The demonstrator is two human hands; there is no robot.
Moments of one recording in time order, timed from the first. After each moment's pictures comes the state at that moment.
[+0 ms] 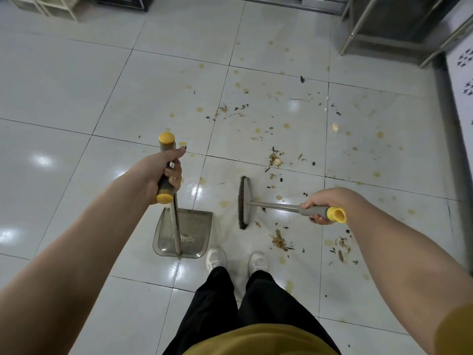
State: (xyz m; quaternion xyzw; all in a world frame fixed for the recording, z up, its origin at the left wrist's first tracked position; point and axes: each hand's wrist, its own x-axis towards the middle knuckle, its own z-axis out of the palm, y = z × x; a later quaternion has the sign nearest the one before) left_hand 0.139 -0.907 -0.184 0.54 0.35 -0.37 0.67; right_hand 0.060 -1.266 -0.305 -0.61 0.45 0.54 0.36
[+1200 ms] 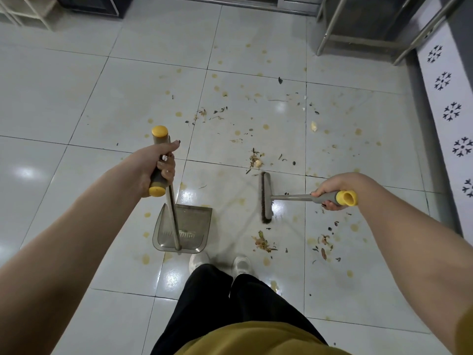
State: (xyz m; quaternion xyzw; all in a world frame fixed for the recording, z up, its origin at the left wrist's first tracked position) left_hand 0.142 -0.999 -0.176 0.55 0.32 -0.38 0.67; right_hand 0.053 -1.378 -0.267 -0.61 0.47 0.53 0.37
